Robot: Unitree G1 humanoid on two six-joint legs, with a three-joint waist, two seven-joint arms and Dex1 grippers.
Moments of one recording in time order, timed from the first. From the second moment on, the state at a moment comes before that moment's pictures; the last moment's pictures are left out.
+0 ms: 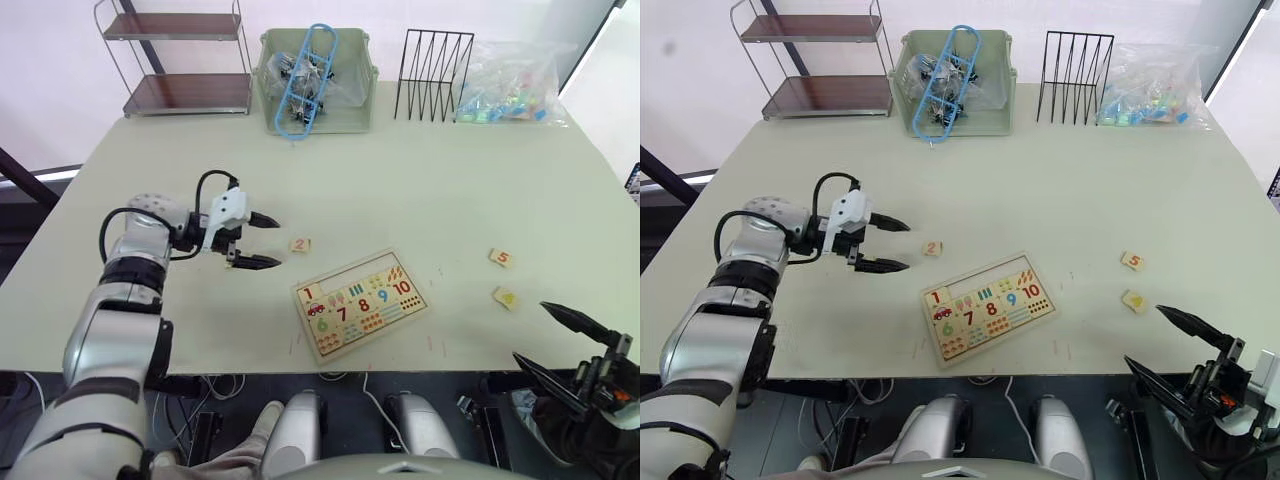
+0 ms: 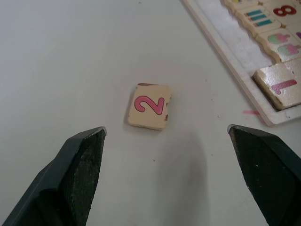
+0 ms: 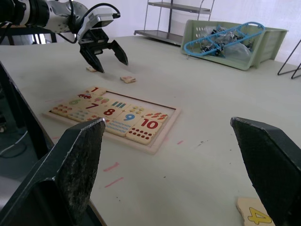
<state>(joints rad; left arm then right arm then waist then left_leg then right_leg) -0.94 0.66 -0.15 1.12 -0.01 -0.36 -1.56 0.52 -0.47 -0.47 -0.28 0.71 -0.23 1.25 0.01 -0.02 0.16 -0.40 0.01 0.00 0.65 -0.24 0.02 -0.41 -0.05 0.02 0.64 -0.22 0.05</state>
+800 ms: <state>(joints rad) -1.04 0.55 -0.16 1.29 0.13 -0.43 -1.47 0.57 -0.44 -0.44 -0.34 0.67 -0.27 1.18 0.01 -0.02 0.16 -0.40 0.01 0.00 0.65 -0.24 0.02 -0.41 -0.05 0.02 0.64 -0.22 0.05</state>
